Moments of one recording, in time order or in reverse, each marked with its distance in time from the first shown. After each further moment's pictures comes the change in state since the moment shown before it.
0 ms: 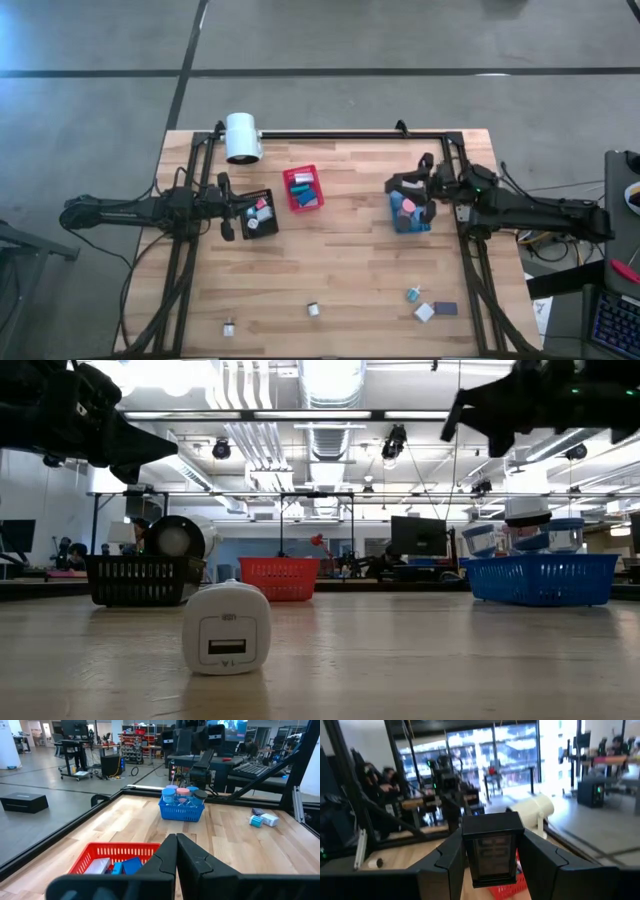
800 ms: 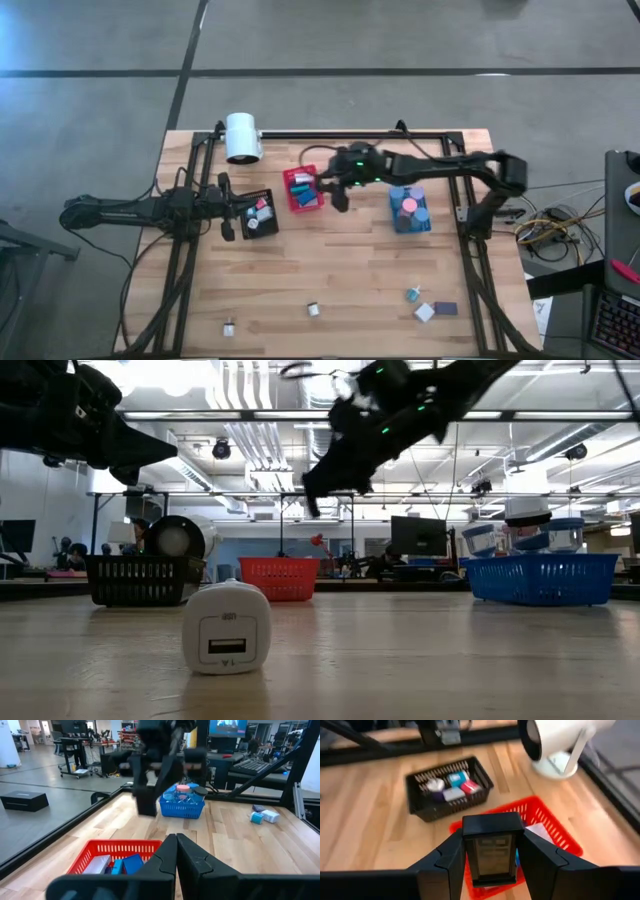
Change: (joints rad) left arm 0.000 0.000 0.000 -0.015 0.001 0.004; right arm 0.026 1.136 0.856 -0.333 -0.022 -0.148
